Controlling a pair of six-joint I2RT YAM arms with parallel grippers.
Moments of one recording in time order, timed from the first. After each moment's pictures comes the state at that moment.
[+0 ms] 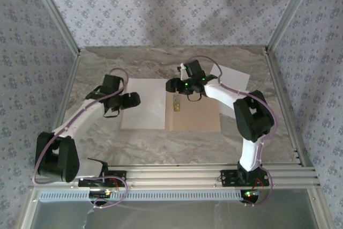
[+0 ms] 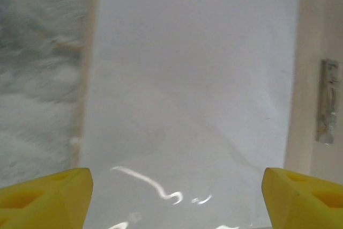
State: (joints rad) left arm -0.31 1.36 0.93 -0.57 0.12 -0.44; right arm 0.52 1.85 1.30 -0.25 -0.40 0.53
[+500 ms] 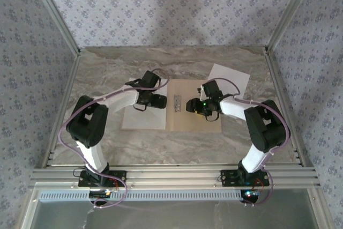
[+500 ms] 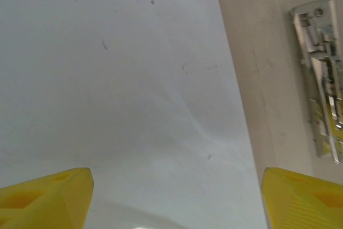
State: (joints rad) left arm -0.57 1.82 1.21 -0.53 0.00 -0.30; right arm 0.42 1.68 0.85 -0.17 -0.37 0.54
